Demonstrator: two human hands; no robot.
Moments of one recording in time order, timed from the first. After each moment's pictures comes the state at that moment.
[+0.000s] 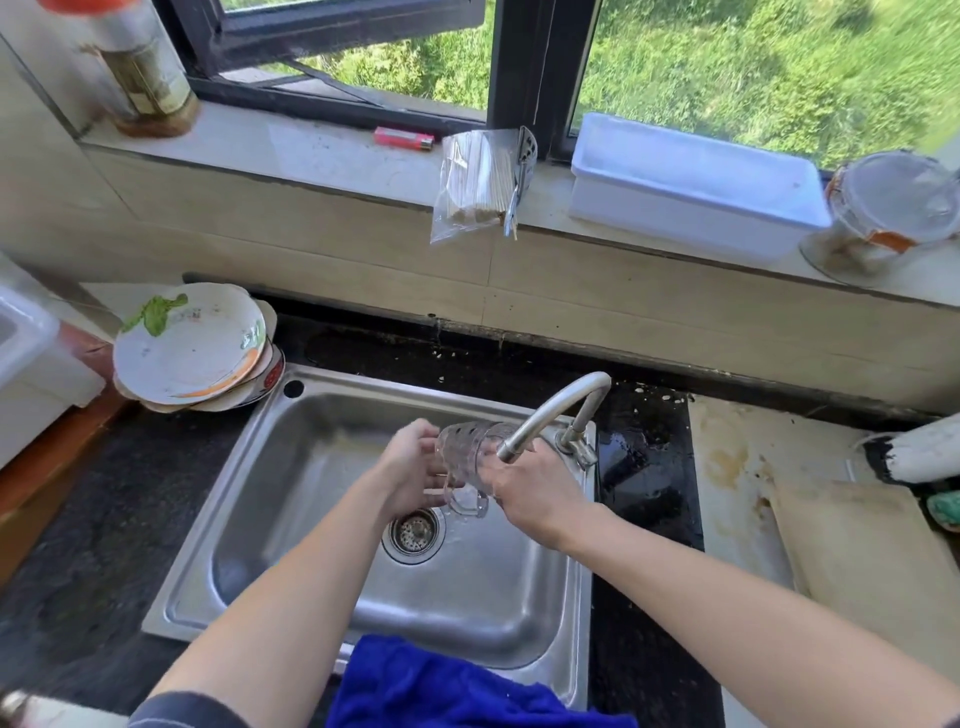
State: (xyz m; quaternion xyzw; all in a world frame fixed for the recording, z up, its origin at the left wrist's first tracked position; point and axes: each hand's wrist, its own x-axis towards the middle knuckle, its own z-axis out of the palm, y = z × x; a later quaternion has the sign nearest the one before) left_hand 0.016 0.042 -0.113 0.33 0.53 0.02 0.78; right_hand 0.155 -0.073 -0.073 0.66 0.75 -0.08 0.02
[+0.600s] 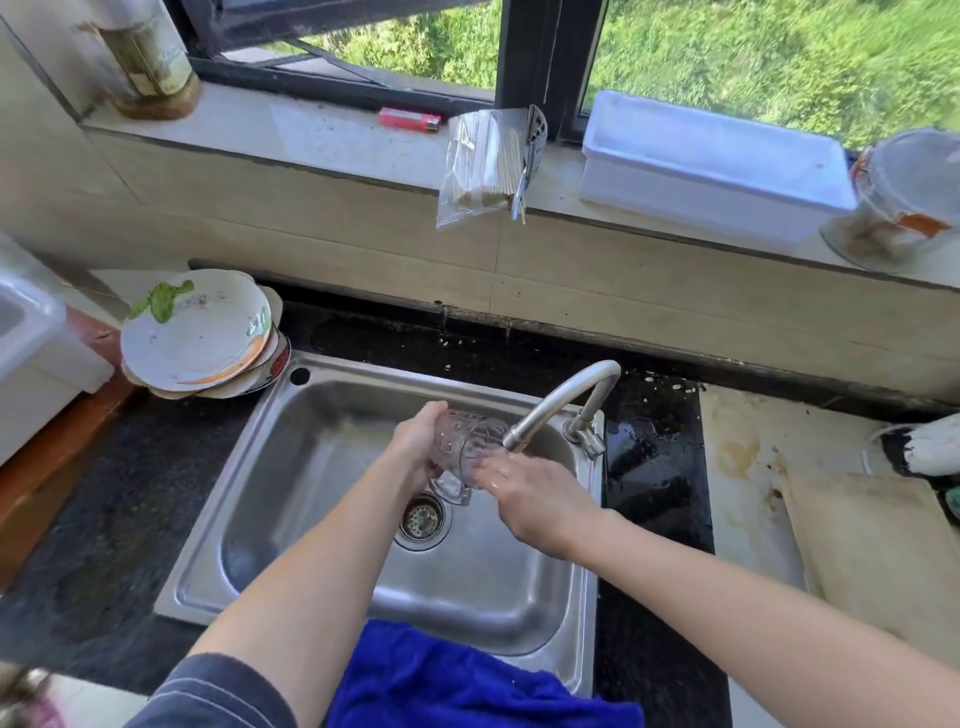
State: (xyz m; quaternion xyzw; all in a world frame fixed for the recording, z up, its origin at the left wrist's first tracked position) left_hand 0.032 0.047 -0.125 0.30 0.60 0.16 0.73; right_hand 0.147 -0.086 -0.083 0.63 0.76 -0.14 -0.04
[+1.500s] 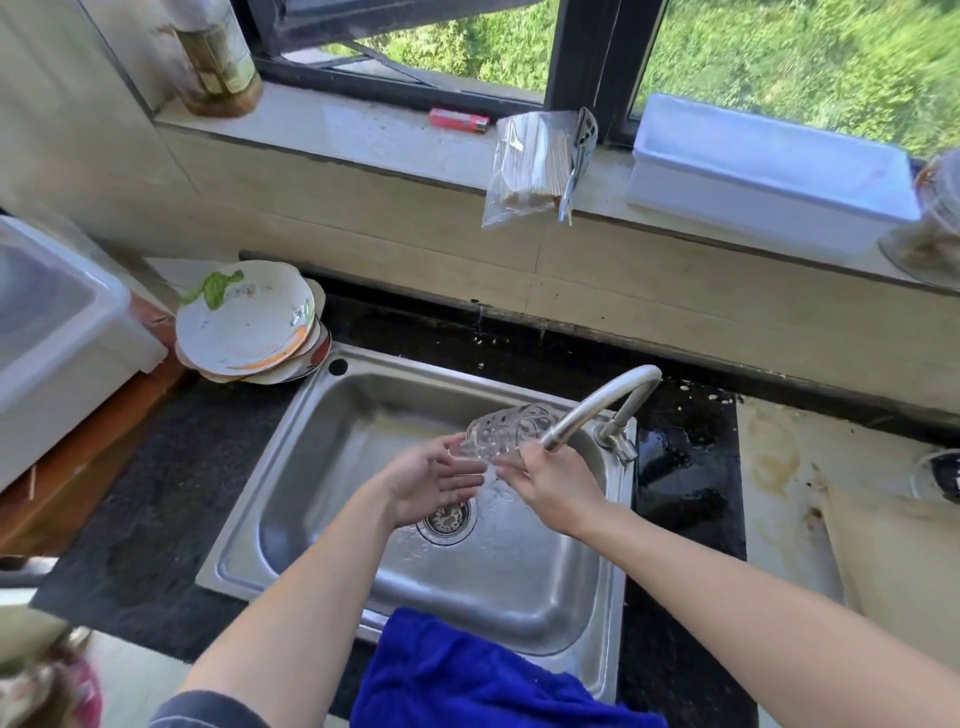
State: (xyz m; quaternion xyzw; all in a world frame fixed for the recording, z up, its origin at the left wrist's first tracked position) left_hand -0.033 0.031 -0.124 0.27 0.48 0.09 0.83; right_hand 0.138 -0.067 -0.086 0.70 0.67 -0.24 -0.10
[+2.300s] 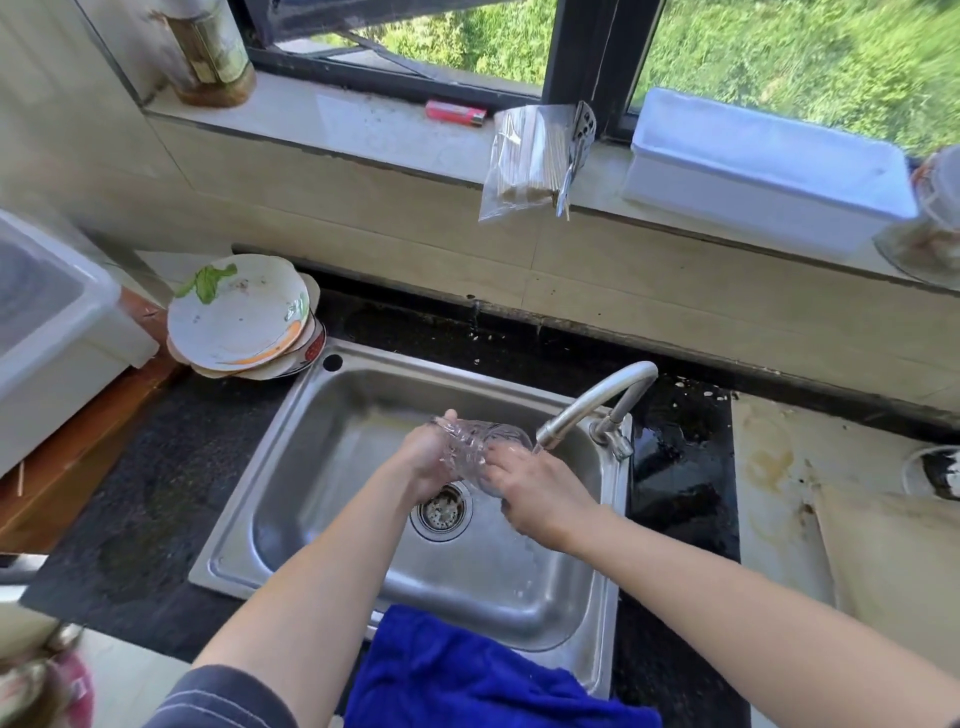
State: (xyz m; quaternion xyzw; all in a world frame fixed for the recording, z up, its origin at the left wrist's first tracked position) left_hand -0.002 0.042 -0.129 0.26 0.57 0.15 0.76; right_hand 0.131 -0.071 -0.099 0.61 0.78 -0.13 -0.07
